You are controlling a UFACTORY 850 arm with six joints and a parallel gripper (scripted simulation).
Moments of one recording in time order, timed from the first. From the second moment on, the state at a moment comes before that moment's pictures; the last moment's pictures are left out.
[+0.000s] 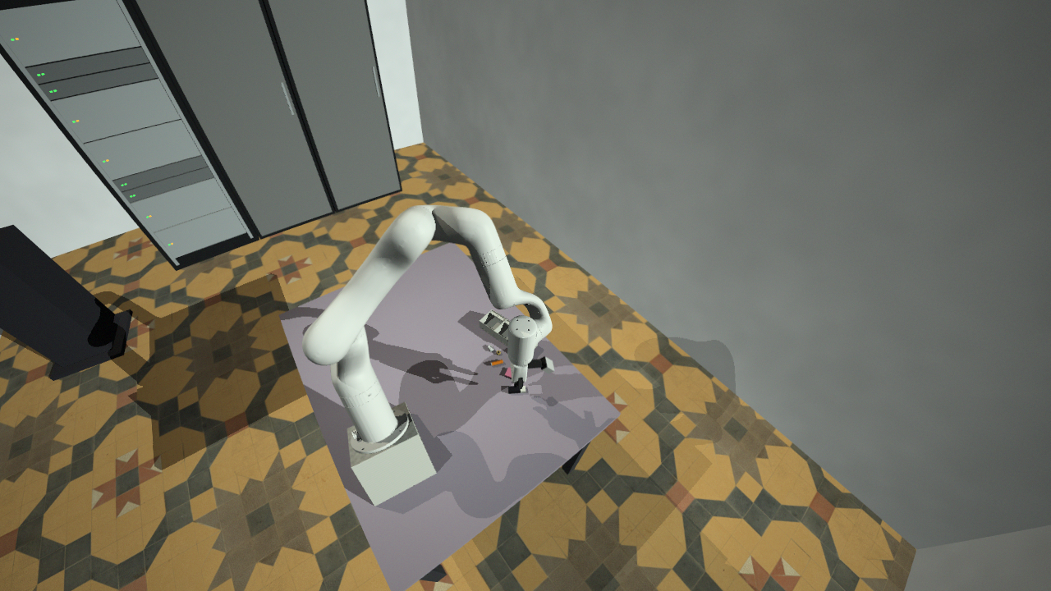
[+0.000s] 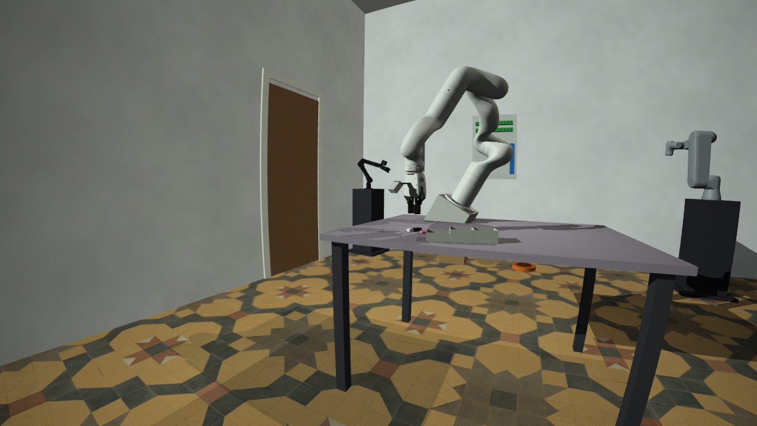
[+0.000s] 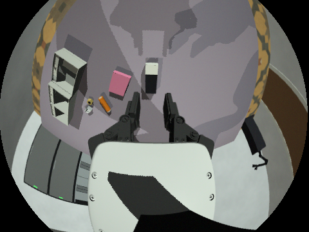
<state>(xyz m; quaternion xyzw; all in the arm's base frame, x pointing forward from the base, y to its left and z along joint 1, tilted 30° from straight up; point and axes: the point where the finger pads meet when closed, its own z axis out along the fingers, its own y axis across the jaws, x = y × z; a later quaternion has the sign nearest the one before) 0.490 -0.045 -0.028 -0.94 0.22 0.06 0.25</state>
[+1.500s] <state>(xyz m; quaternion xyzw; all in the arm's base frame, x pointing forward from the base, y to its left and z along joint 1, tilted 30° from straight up) 0.490 -0.029 -0.052 -0.94 0.22 0.06 0.25</state>
